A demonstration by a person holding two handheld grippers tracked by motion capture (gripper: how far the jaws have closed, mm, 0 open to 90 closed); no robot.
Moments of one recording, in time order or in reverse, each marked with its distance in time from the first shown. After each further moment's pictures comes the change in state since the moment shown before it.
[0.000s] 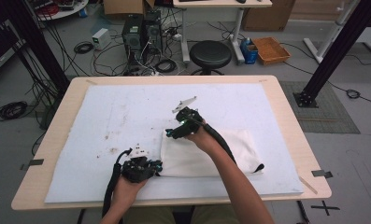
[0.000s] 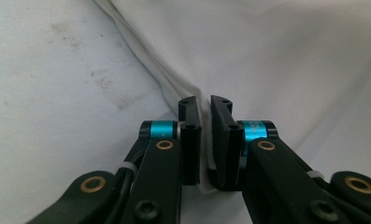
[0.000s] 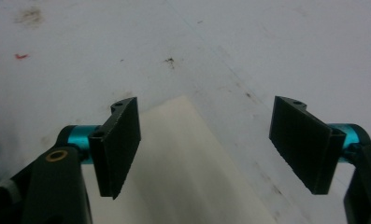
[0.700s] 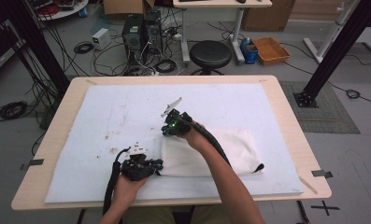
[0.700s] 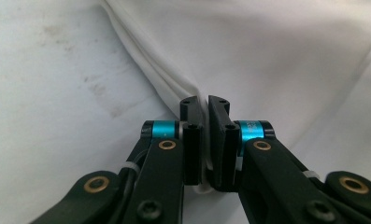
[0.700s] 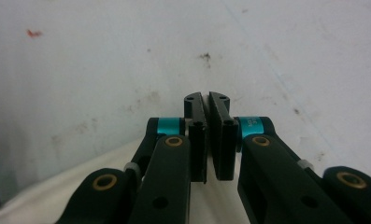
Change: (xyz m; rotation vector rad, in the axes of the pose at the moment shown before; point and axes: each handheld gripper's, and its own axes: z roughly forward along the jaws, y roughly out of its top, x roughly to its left) left arm 0.002 0.005 -0.001 -0.037 -0.063 -0.060; right arm 0.011 0.014 0.021 0.082 0.080 -0.098
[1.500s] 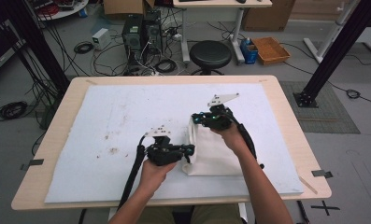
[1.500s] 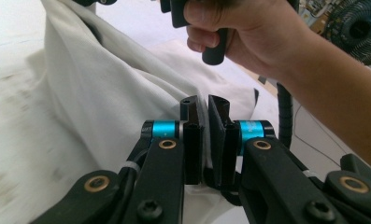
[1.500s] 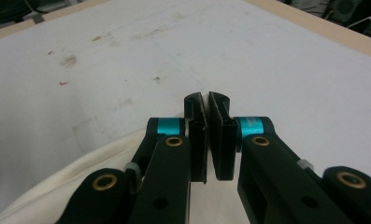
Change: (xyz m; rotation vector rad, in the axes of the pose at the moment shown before) left arm -0.055 0.072 0.036 -0.127 -0.302 -0.025; right arm -0.040 -0.074 -0.101 -0.323 -0.032 0.173
